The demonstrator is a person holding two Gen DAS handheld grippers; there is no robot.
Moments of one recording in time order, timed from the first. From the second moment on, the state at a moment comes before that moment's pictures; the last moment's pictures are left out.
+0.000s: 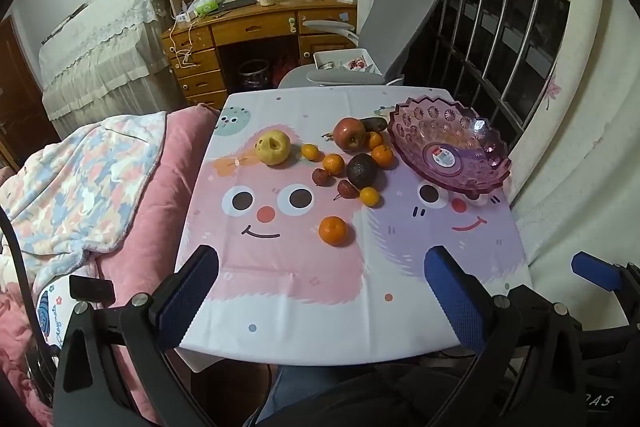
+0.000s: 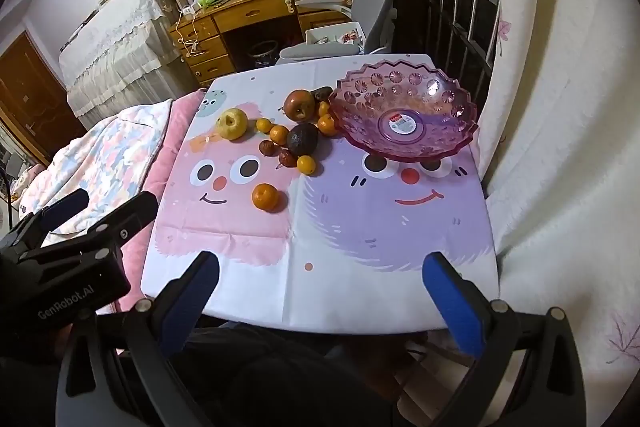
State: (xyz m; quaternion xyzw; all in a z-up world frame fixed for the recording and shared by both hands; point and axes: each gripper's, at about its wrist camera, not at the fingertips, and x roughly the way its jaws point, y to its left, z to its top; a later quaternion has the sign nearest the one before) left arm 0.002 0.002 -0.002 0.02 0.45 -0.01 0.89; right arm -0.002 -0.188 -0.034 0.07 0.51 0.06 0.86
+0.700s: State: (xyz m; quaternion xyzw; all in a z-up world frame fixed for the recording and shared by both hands) left arm 0.000 0.010 0.007 0.00 0.45 0.02 0.89; right arm 0.001 -0.196 -0.033 0.07 0.49 0.08 0.86
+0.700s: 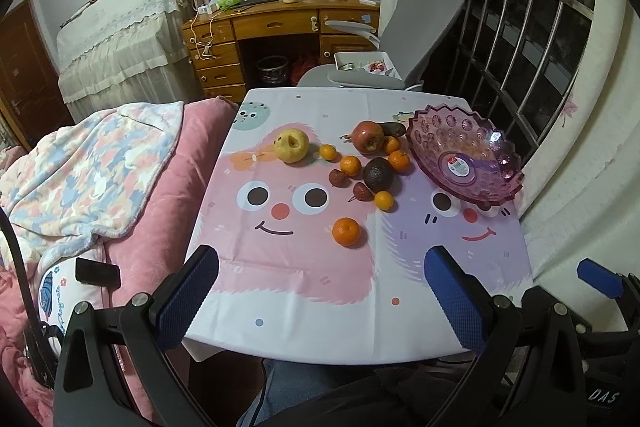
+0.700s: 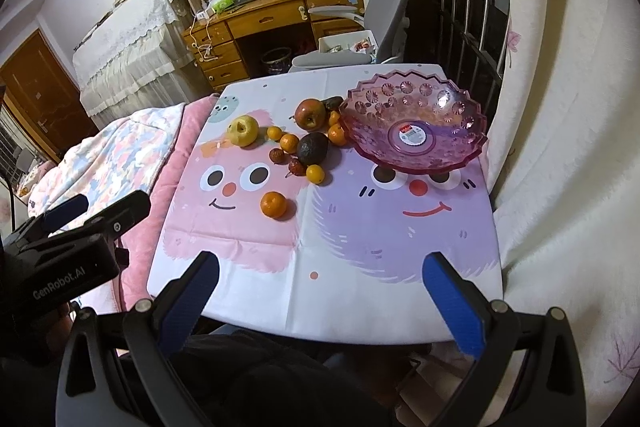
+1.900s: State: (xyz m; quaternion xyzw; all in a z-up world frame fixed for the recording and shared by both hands) left arm 0.123 0.137 -0.043 0.04 0.53 -0.10 0.84; right arm 0.058 -0.087 -0.079 0.09 0.49 -0.06 0.86
